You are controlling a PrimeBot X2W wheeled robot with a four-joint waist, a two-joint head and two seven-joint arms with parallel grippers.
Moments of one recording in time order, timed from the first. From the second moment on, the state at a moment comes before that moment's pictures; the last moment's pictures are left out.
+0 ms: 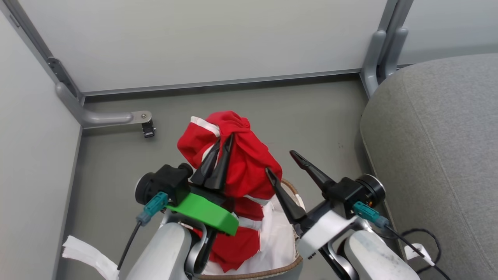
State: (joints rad) left arm -0.33 0.05 -0.47 0.27 -0.41 -0.13 -0.26; right arm -0.29 -0.06 0.49 0.24 0.23 0.13 -0.26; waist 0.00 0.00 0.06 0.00
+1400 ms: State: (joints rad) left arm -0.25 0.05 -0.53 0.30 -0.30 -0.13 -0.26; right arm -0.33 -0.05 0.40 0.32 0.28 0.13 -0.26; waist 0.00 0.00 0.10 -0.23
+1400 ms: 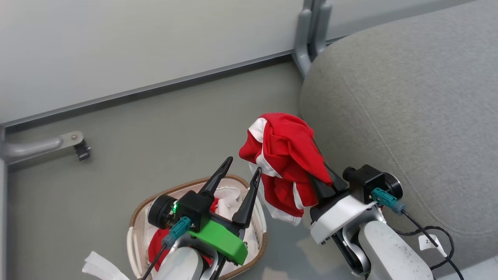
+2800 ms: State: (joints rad) left arm -0.46 0.14 -0.64 0.40 -0.25 -0.13 -0.26; right arm -0.91 -0.43 -0.05 0.55 0.15 0.13 -0.26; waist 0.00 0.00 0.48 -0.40
